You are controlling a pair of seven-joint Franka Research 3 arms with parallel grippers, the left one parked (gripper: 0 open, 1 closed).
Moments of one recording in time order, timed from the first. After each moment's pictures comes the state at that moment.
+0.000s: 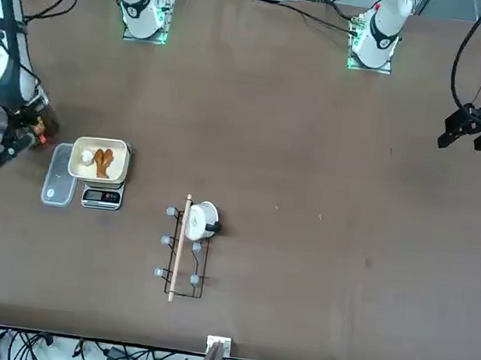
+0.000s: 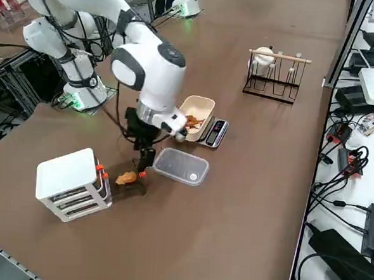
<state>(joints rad) -0.60 0.39 0.22 -1.92 -0.49 2.03 -0.84</state>
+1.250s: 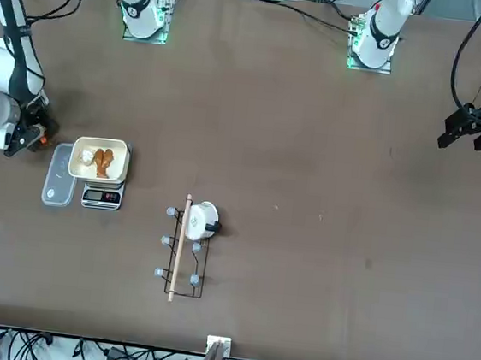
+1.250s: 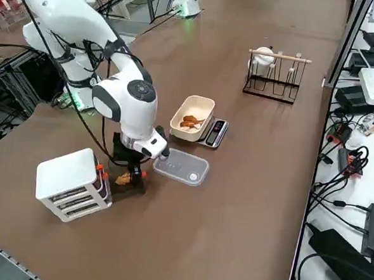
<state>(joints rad) -0.70 0.45 0.21 -2.07 -0.50 2.30 -0.85</state>
